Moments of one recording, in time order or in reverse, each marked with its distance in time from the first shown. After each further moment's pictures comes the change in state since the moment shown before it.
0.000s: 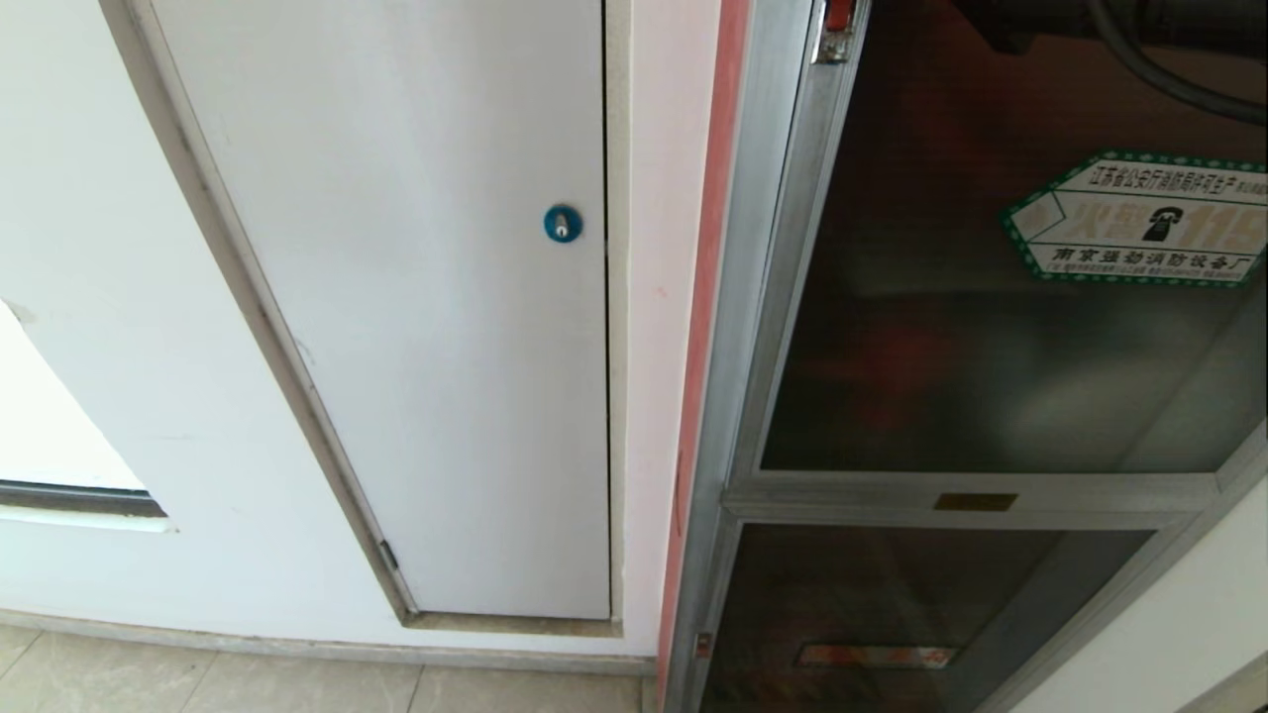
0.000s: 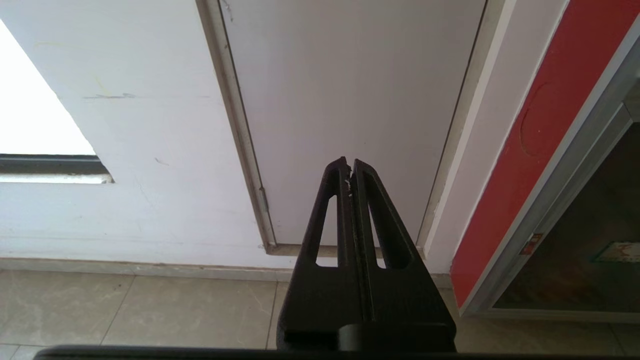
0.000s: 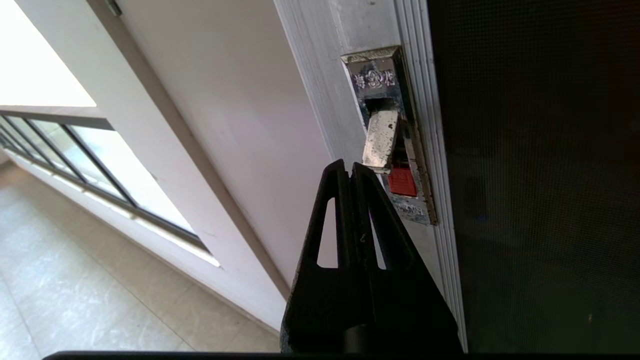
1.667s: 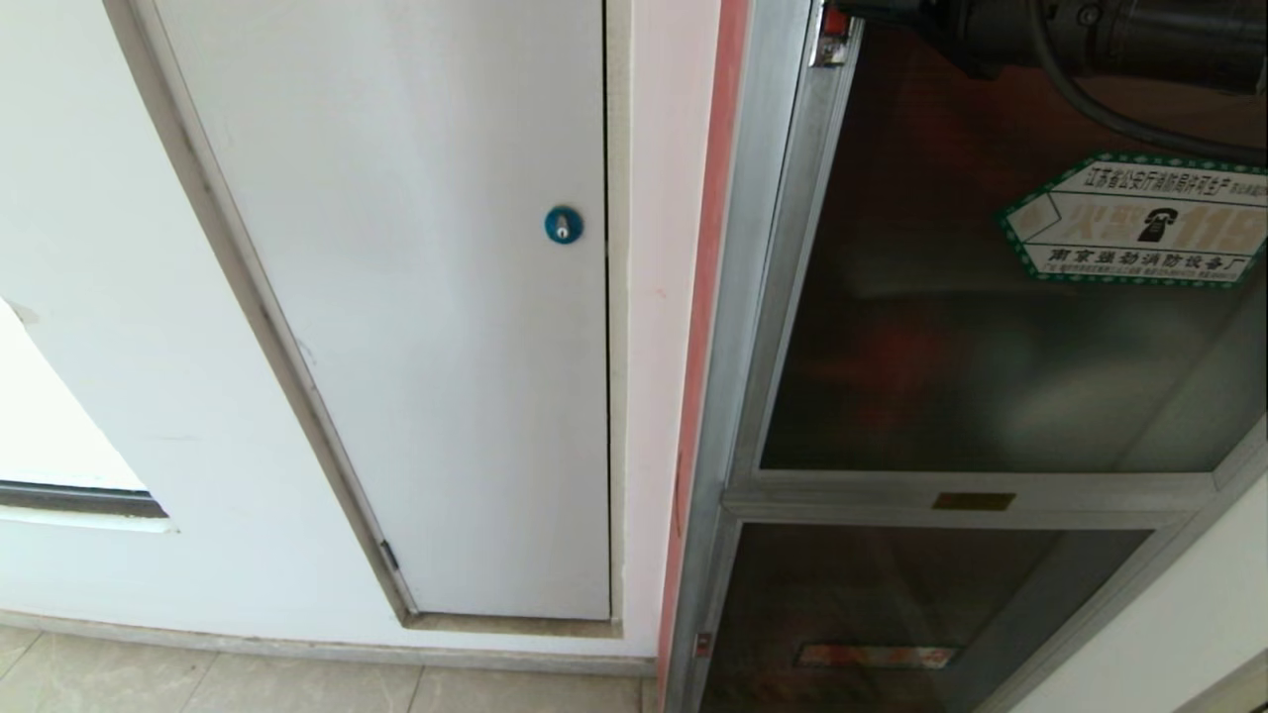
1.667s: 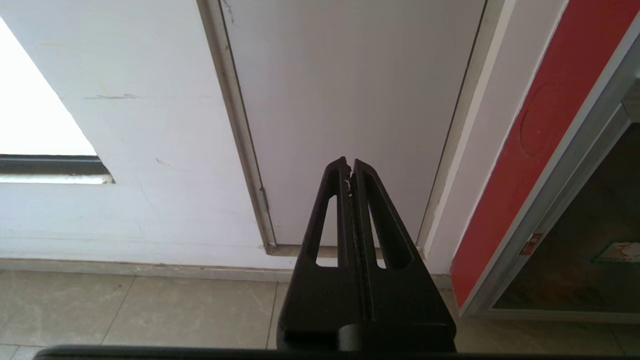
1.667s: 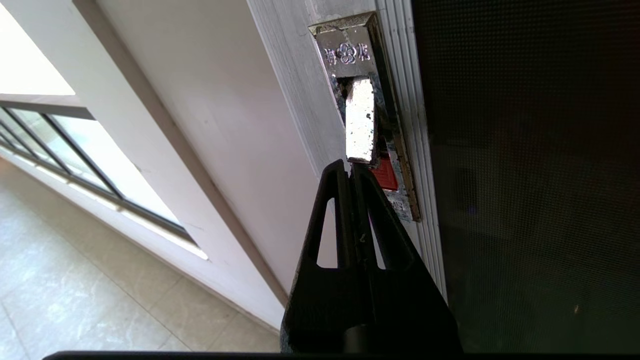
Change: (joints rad) left arm 0.000 0.000 0.000 0.000 0.000 0.000; right arm -0.057 0.048 -0.001 -0.027 0.016 -0.003
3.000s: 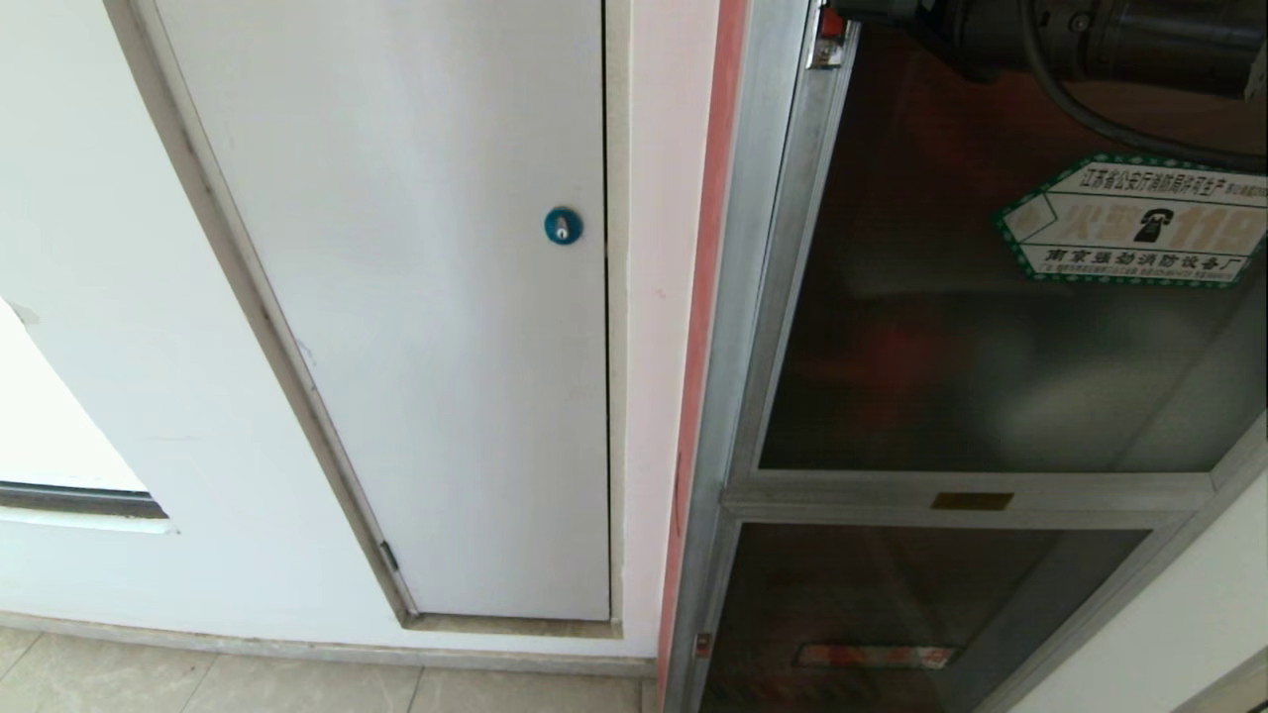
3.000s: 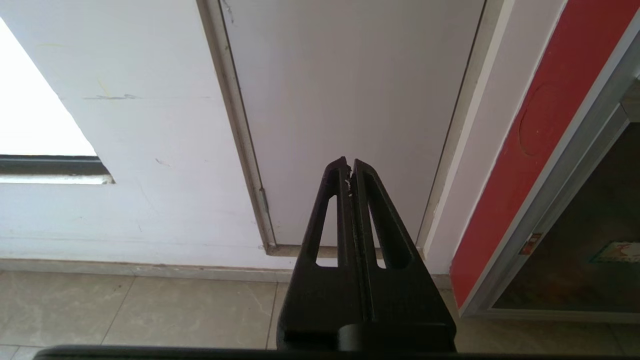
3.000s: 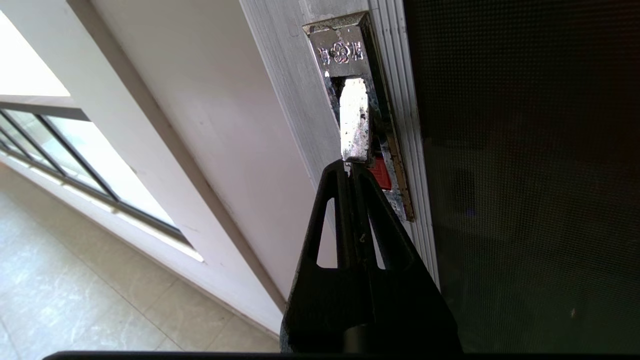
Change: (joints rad) left arm 0.000 0.000 0.000 0.000 0.000 0.000; right arm -0.016 0.018 -0.001 -0.008 -0.001 -0.002
